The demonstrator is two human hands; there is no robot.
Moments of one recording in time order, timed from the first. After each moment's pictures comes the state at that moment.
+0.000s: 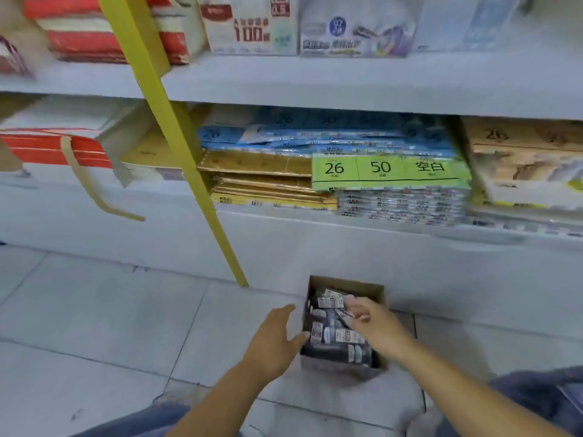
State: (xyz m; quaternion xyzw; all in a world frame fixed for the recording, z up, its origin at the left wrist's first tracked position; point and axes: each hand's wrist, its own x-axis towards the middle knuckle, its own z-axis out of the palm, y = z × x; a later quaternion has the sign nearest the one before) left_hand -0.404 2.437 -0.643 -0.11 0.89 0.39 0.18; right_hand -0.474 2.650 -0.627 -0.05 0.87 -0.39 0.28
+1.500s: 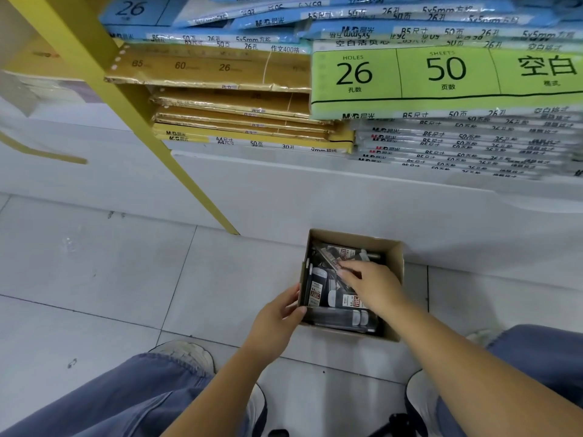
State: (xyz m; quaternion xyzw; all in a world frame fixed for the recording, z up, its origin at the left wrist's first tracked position) left_hand -0.404 2.452 -0.719 -0.21 0.72 0.62 0.22; right_hand -0.518 2.643 -0.736 -0.04 0.91 -0.30 0.29
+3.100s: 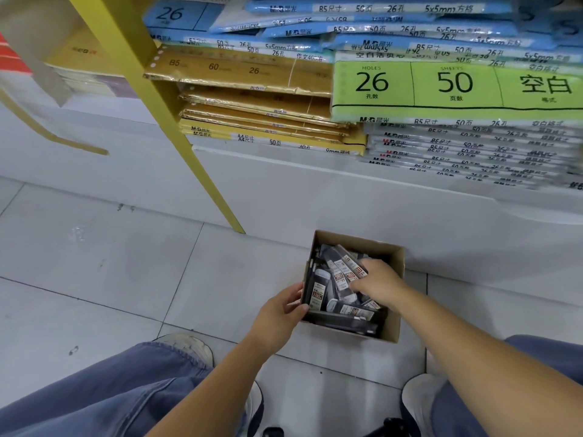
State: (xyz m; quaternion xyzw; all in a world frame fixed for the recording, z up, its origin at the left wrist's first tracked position) left_hand -0.405 2.452 -0.725 -0.24 0.70 0.63 0.22; right_hand -0.536 2.644 -0.730 0.01 0.87 -0.32 0.37
